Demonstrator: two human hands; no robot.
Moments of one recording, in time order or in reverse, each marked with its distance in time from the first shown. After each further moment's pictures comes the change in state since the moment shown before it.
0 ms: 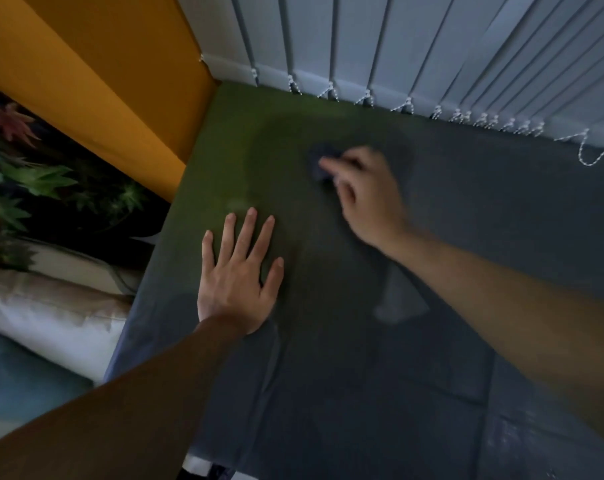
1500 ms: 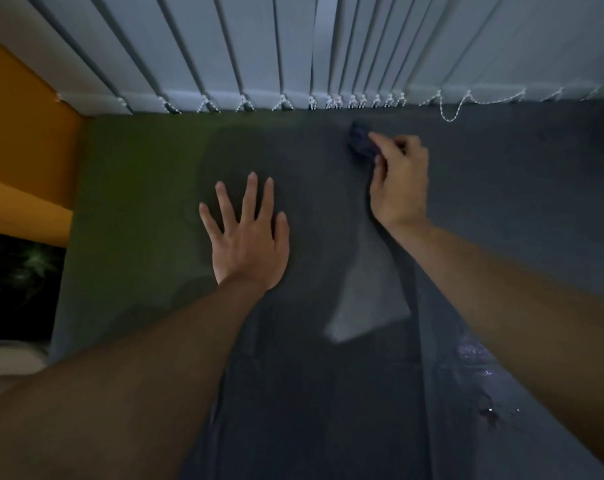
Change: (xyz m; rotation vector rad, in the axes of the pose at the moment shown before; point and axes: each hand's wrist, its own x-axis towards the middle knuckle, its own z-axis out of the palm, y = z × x) left_hand 0.076 0.129 0.010 0.036 0.049 0.120; right_hand -0.075 0.099 -0.092 -0.228 0.374 0.532
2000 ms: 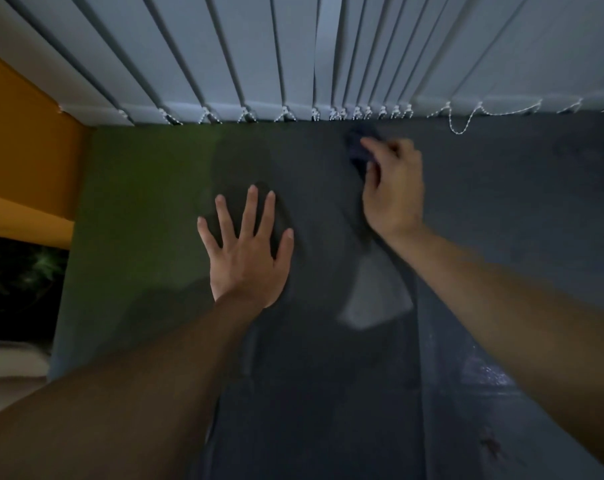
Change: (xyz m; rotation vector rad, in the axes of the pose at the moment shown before) left_hand 0.002 0.001 -0.001 0.040 -0.048 -0.007; right_hand 0.016 -0.009 0.010 -0.004 -0.068 -0.010
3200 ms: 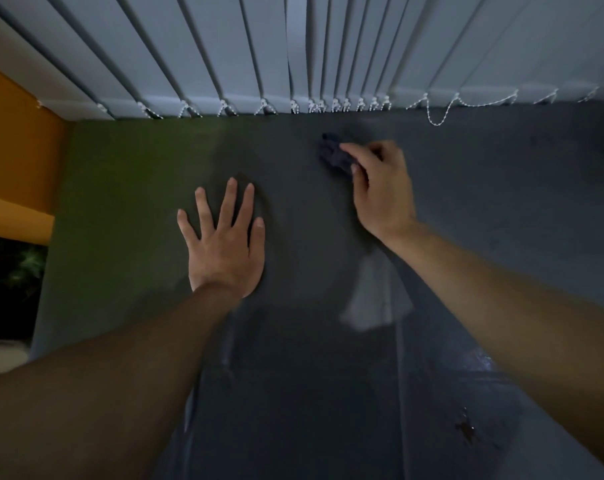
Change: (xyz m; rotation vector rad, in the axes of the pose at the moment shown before) left_hand 0.000 0.000 0.002 0.018 0.026 -0.006; right_hand -0.011 0.021 -0.019 0.083 -0.107 -0.103
